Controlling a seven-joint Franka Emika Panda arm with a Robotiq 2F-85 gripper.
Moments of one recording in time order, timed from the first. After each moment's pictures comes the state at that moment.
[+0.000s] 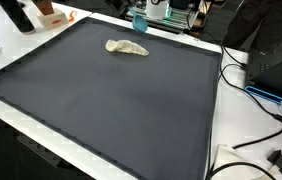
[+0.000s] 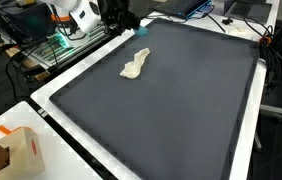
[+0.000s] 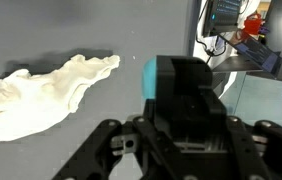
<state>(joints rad) -0.08 -0.13 -0.31 -2.55 0.93 1.94 -0.94</state>
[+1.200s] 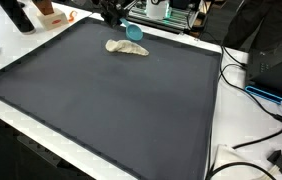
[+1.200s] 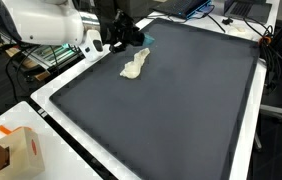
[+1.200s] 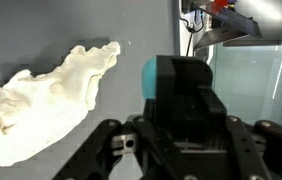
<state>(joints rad) -0.20 0.16 -0.28 -2.40 1.09 1.78 -0.98</state>
